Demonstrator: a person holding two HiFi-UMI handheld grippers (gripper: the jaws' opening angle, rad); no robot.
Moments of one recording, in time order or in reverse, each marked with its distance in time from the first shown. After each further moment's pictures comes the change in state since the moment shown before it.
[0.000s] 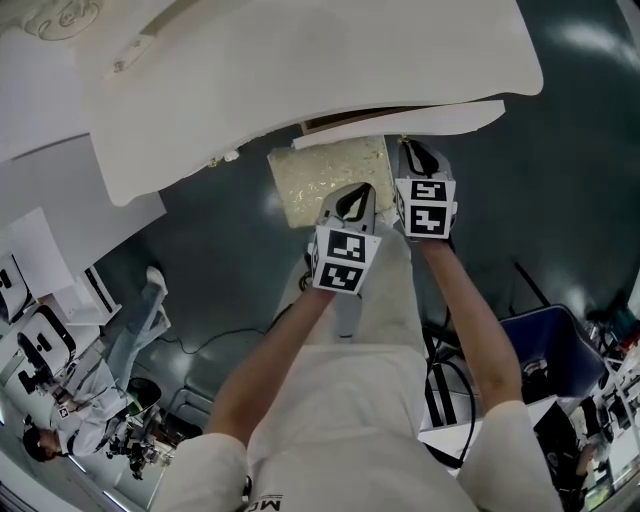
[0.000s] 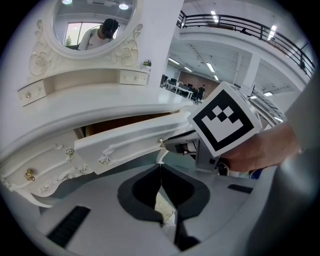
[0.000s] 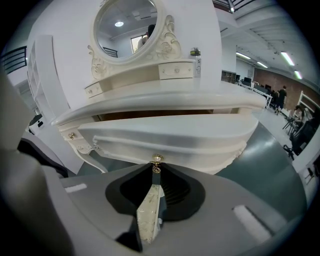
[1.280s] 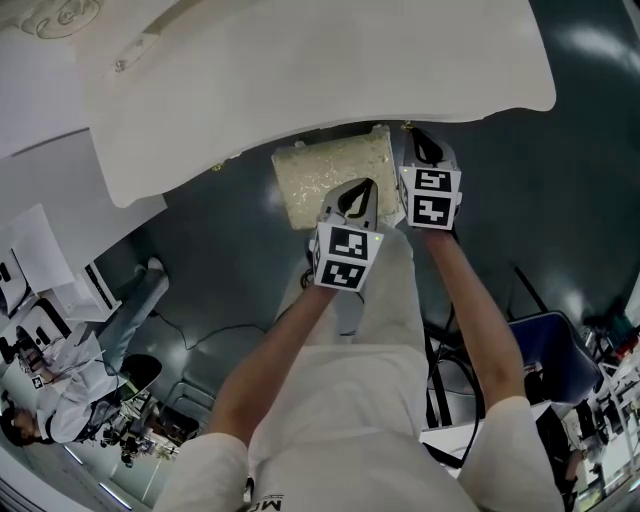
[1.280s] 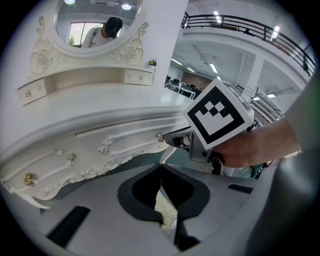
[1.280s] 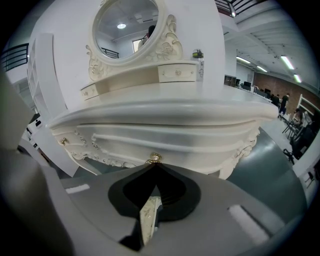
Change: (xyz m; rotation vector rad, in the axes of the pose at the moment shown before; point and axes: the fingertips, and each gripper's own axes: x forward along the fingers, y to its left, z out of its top) left arm 0.008 -0.004 0.012 -0.025 0.009 0.018; right arm 0.009 -0.020 0.027 -0.015 -0.044 -0.015
